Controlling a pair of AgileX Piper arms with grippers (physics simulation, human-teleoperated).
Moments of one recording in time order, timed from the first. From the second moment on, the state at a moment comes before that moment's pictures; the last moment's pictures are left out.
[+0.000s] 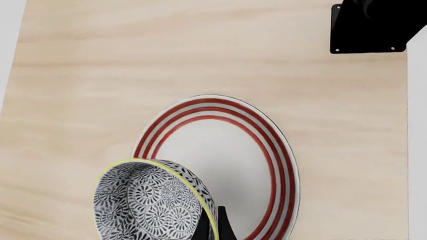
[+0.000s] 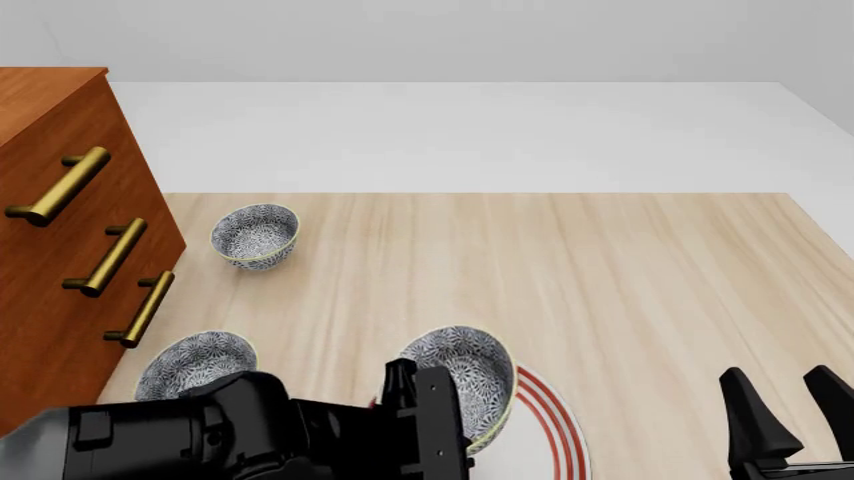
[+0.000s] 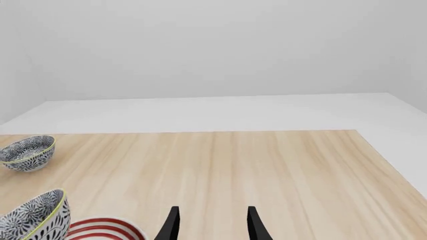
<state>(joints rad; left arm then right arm) -1.12 1.41 -0.78 0.28 0.46 0.05 0.00 0.00 0.02 0.05</state>
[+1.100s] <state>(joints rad) -1.14 1.59 -0.68 0.14 0.50 0.07 0.00 0.00 0.03 0.05</state>
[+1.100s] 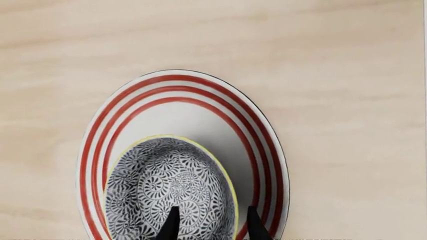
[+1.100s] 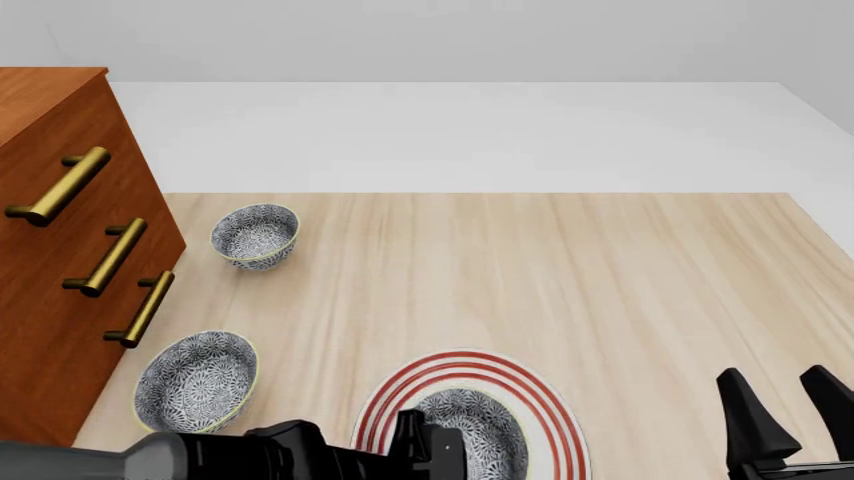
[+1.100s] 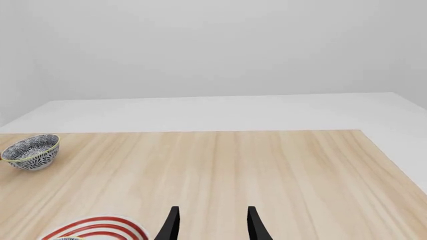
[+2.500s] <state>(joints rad) -1.17 1.29 -0.62 0.14 0.40 0.07 0.01 0.00 0.03 0.06</state>
